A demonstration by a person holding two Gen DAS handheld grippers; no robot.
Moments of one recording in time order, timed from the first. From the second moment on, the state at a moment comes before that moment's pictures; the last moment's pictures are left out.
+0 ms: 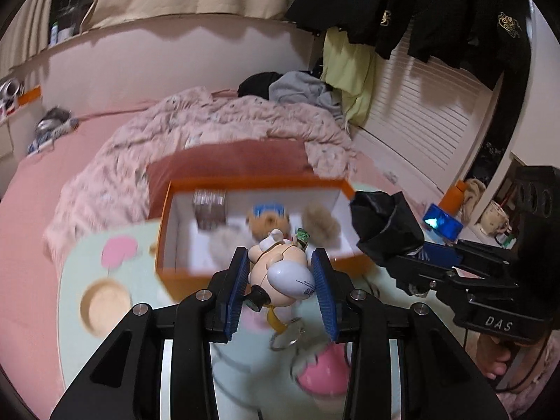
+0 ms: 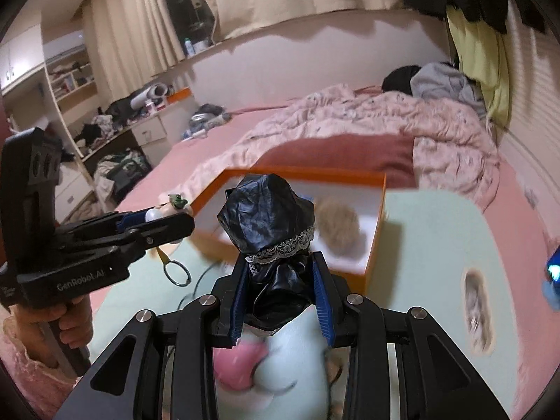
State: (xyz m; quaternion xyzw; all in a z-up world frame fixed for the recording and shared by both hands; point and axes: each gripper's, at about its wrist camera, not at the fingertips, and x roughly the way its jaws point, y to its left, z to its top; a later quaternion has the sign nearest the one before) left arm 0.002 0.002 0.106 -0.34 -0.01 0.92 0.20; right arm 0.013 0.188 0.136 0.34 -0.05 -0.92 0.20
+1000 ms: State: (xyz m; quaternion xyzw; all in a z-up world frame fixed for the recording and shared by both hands) left arm -0.052 -0.084 0.085 -0.30 -0.10 0.94 0.10; right arm -0.027 0.124 0.109 0.40 0.00 -0.88 0.24
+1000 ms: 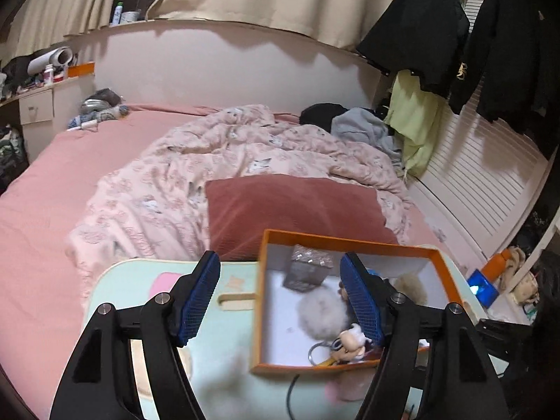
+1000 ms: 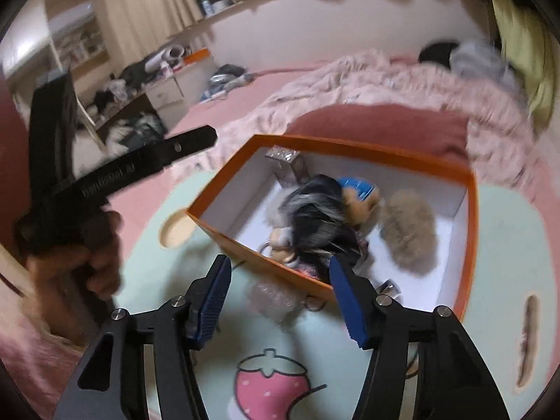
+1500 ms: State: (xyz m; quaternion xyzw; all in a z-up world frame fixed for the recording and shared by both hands) left arm -0.043 -0.080 0.044 -0.36 -0.11 0.92 0.12; right arm -0.021 0.123 0.073 0.47 -0.06 -0.86 0.20
